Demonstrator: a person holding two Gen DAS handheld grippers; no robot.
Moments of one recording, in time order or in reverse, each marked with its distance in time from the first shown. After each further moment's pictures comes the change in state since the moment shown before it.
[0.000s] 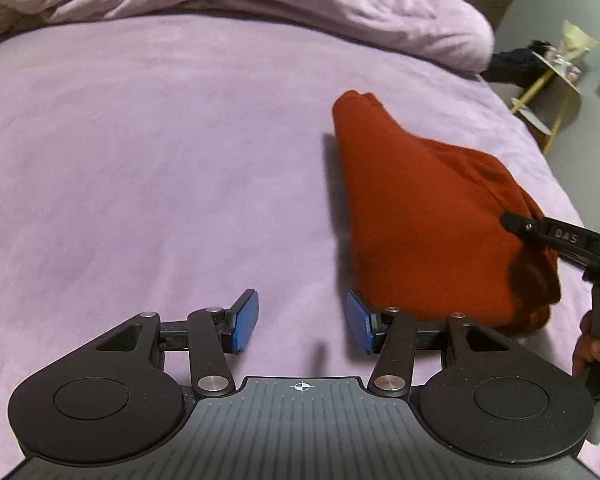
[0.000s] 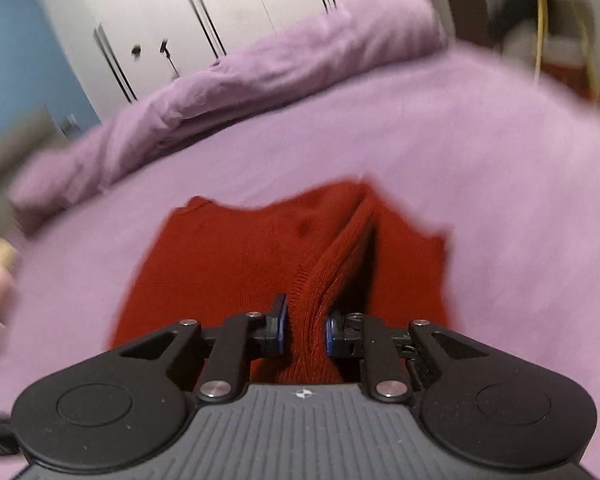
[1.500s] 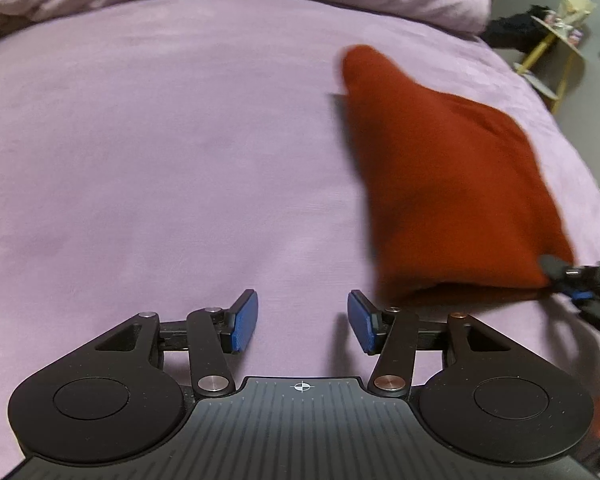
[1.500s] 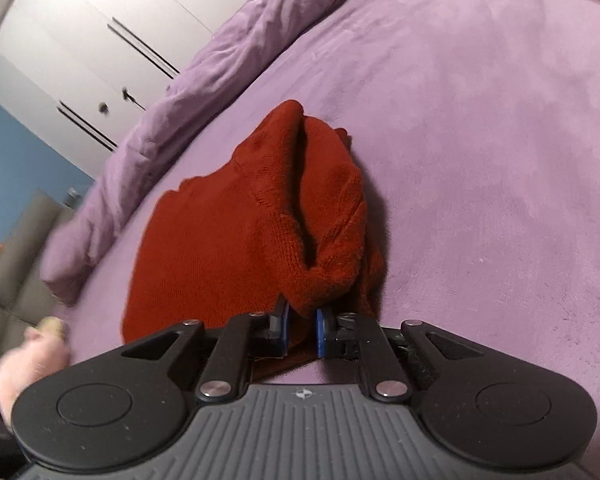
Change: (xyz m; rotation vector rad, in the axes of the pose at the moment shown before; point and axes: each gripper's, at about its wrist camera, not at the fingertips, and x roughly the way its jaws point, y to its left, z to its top) left arm 0.020 -0.008 -0.023 0.051 0.056 0.076; right arm -0.014 -0.103 -0.070 0.514 0.119 0.282
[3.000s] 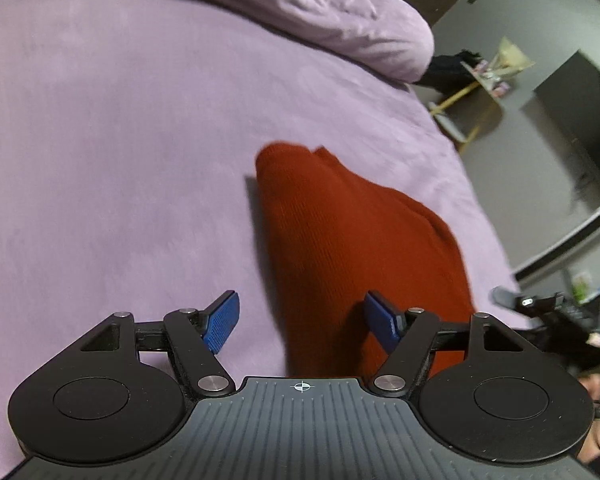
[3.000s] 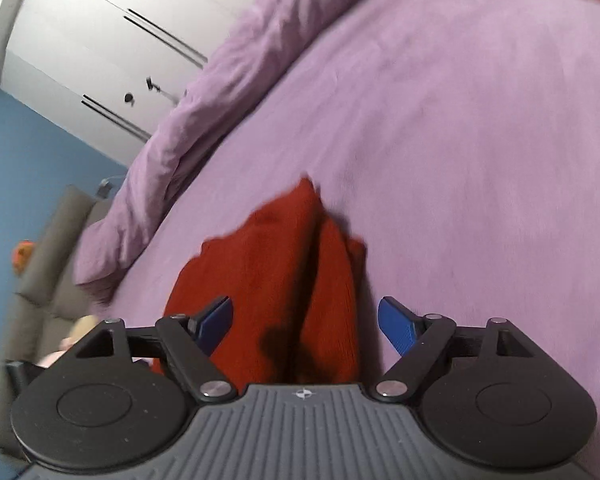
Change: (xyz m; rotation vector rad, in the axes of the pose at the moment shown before) left arm 0.065 0.024 0.102 -0.102 0.005 -0.448; right arm 0.036 -0.019 0.104 -0.015 0.148 0.086
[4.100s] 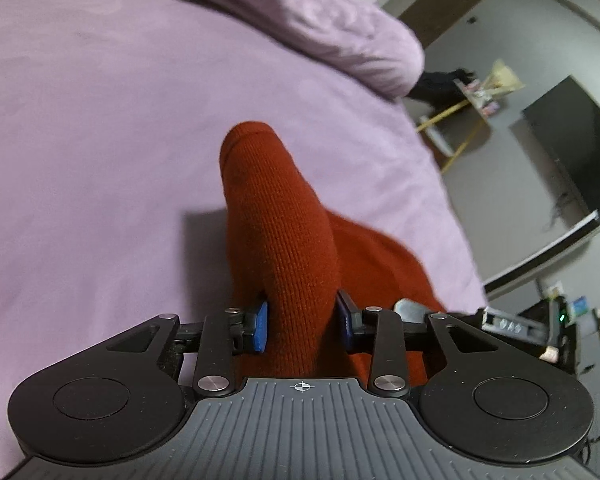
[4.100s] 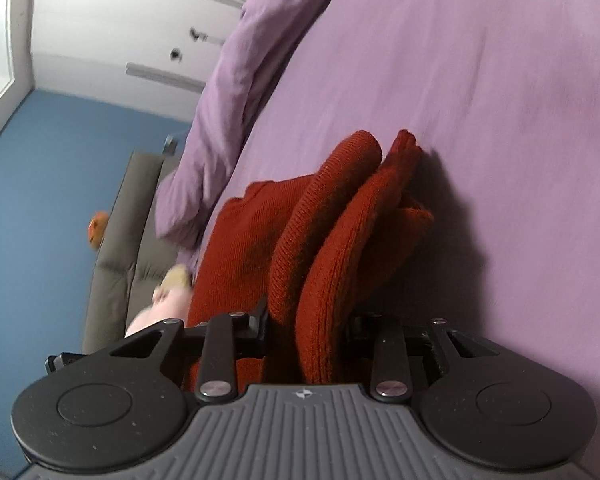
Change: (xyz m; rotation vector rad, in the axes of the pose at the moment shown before) left arm -0.108 0.005 -0.048 -0.050 -0.012 0.002; right arm 0.041 0.090 -0.109 0.076 0.190 0.235
